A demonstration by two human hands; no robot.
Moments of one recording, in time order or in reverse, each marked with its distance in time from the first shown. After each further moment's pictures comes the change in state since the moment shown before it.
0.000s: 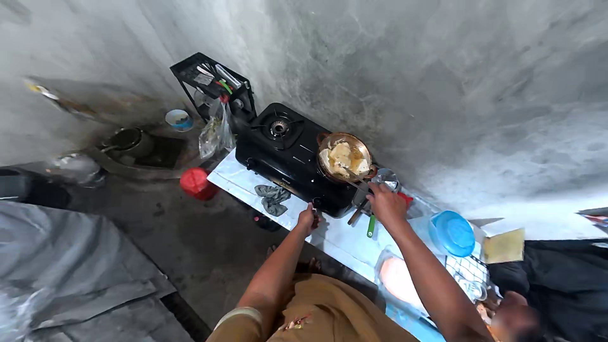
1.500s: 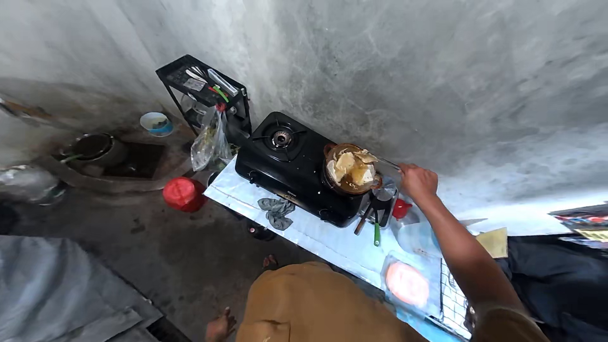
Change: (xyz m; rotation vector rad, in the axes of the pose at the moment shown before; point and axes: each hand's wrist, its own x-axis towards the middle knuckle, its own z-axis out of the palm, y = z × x) left_hand -0.088 -0.158 -0.342 0.184 0.524 -0.301; right_hand 0.075 0.012 -0.074 -0.206 0.198 0.106
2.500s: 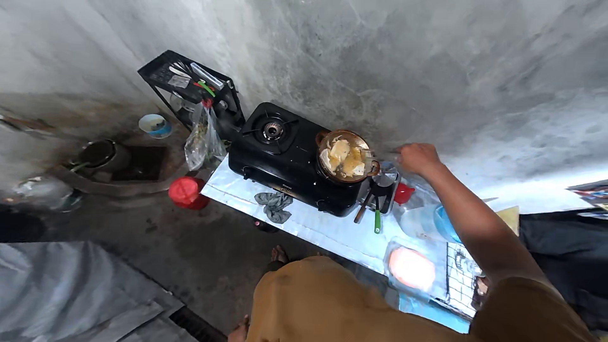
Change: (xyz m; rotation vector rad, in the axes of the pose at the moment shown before) left_hand 0.020 -0.088 0.029 0.149 0.035 0.009; right_hand 0.042 0.038 0.009 0.004 -0.189 -0.196
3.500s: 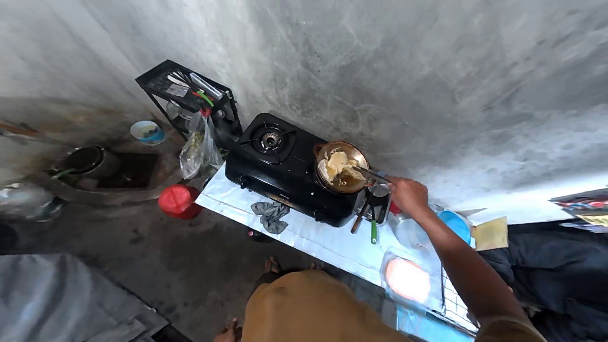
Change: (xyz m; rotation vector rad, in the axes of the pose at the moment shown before) left_hand -0.043 0.071 -0.022 -0.125 -0.043 0.038; right_hand -0.062 -0.043 0.020 0.167 -0.003 0.199
